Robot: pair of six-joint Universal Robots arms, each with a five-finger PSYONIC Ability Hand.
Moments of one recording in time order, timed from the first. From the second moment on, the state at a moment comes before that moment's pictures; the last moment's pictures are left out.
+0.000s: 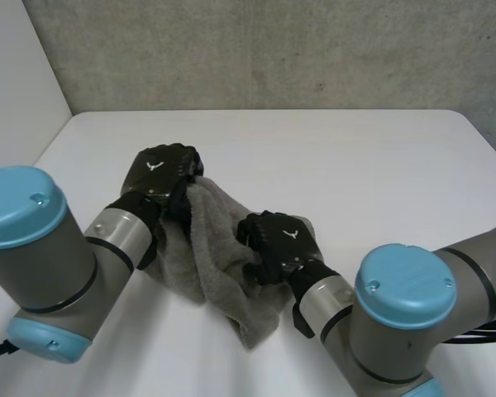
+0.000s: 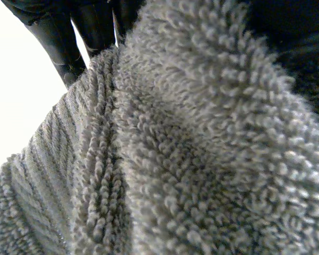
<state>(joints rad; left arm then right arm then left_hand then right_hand) 4.21 -1.86 -1.69 3.51 -1.50 3.07 2.30 -1.09 1.70 -0.44 1.50 3.43 1.35 1.36 1.38 1.39 1.18 1.02 1.01 1.03 1.03 0.85</state>
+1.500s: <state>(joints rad) 4.18 -1.85 -1.28 3.37 -1.52 3.13 2.23 -1.14 0.91 0.09 1.39 2.73 1.36 1.37 1.38 1.39 1.20 1.32 1.29 1.34 1.34 1.15</state>
